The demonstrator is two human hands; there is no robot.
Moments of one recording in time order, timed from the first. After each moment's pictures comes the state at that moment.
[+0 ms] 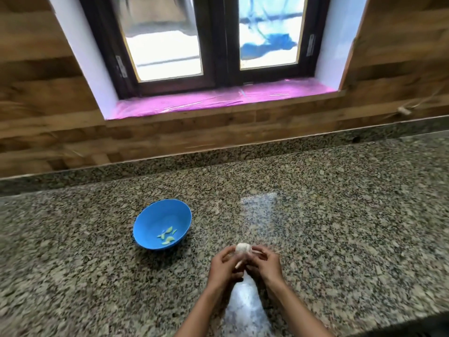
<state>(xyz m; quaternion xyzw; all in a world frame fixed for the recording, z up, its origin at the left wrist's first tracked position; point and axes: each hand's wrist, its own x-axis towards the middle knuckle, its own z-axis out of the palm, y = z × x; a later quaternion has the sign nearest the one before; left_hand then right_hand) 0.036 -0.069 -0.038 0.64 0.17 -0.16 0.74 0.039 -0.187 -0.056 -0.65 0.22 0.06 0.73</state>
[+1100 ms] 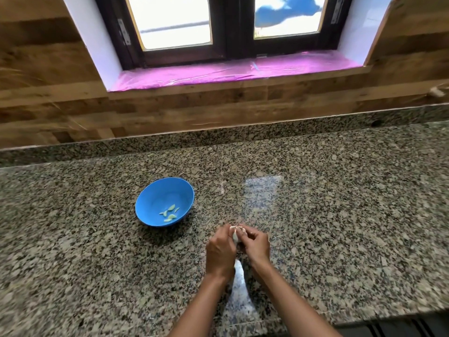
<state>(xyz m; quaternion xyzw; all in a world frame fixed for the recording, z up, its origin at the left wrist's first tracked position) 0.029 -0.071 -0.046 0.91 0.01 0.14 0.38 0.045 -0.158 -0.050 -0.70 0.19 0.05 0.69</state>
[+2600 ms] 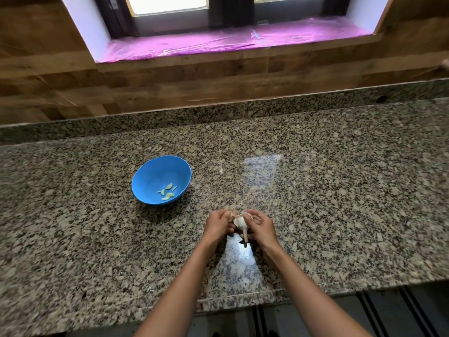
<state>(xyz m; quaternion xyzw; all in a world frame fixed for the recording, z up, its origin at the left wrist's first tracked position) 0.045 -0.061 -0.043 0.77 0.17 -0.17 0.59 0.030 -0.186 -0.049 -0.71 0.17 0.12 0.67</state>
